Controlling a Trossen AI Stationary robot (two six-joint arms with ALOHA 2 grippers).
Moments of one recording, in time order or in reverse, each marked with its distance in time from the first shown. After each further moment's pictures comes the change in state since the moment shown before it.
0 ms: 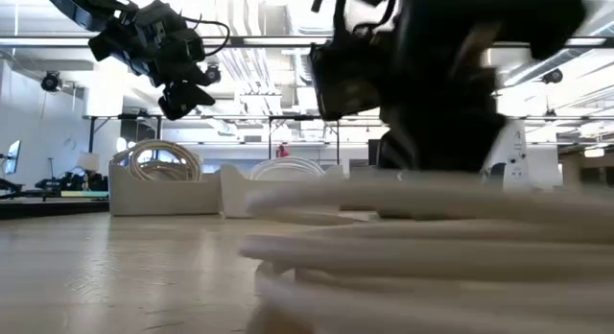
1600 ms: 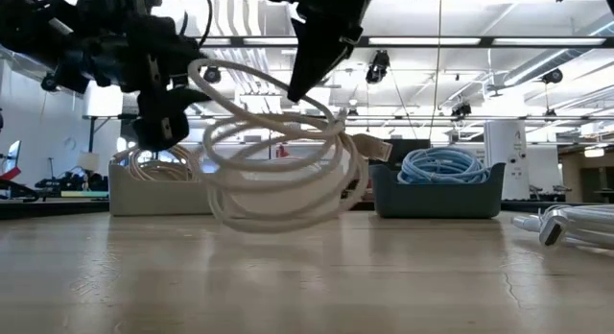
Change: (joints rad) left arm -0.709 0.080 -0.416 0.967 -0.381 -0.890; right arm -0.146 -0.100 0.294 -0.181 0.504 -0.373
